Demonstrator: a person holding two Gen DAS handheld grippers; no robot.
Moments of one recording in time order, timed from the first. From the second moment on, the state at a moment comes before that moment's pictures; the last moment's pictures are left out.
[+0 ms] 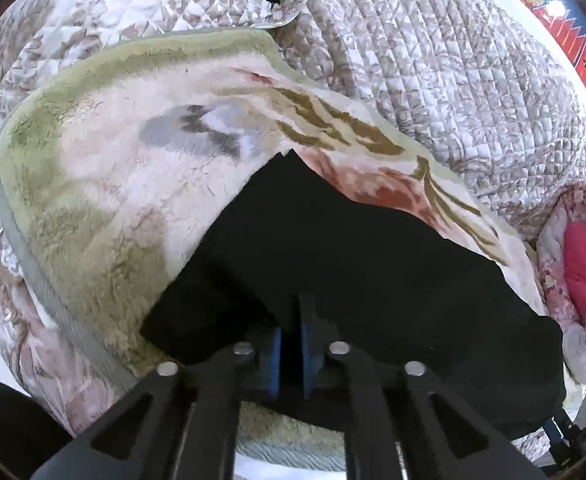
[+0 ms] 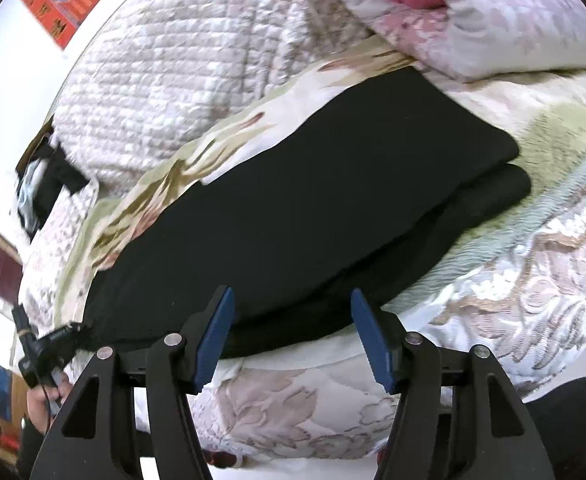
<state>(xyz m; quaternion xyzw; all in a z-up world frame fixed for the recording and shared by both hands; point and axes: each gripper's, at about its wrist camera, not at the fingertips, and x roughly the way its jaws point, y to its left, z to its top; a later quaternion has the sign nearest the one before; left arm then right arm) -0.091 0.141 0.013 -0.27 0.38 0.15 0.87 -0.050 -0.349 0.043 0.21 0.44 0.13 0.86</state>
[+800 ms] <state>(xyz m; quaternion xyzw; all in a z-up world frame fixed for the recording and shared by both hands) -0.105 0.142 0.031 -0.26 0.36 0.15 0.88 -0.030 -0.410 0.051 0.31 0.37 0.02 0.87</state>
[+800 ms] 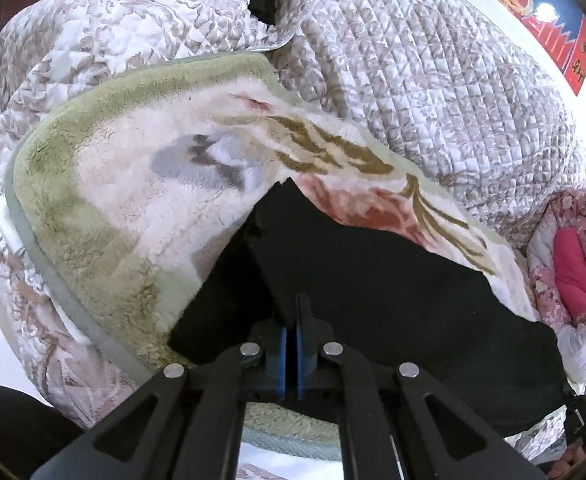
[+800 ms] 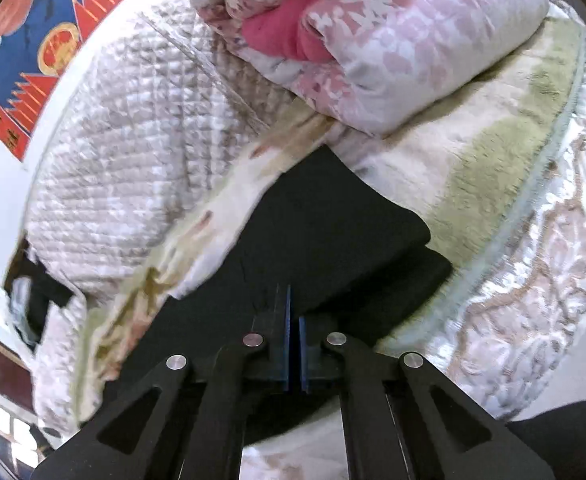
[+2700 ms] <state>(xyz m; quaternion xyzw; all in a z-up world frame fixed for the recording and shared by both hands) -0.004 0.126 0.016 -0.15 0.41 0.14 0.89 0.072 -0.401 0.037 0.20 0.39 0.03 0.90</state>
